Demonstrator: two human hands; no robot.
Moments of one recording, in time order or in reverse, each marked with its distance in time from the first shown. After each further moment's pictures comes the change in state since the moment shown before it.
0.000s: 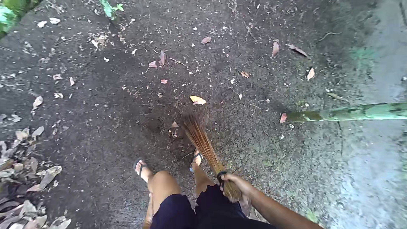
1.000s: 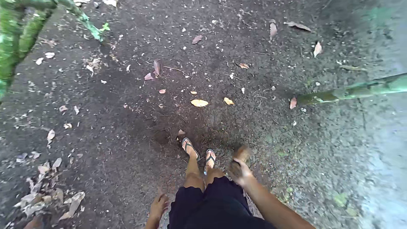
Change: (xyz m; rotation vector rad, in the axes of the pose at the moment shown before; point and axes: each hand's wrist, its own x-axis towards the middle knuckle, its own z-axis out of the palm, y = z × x) left_hand 0.026 0.136 -0.018 0.212 -0.098 -0.057; right_hand 0.075 -0.047 0.014 0.800 0.392 -0.176
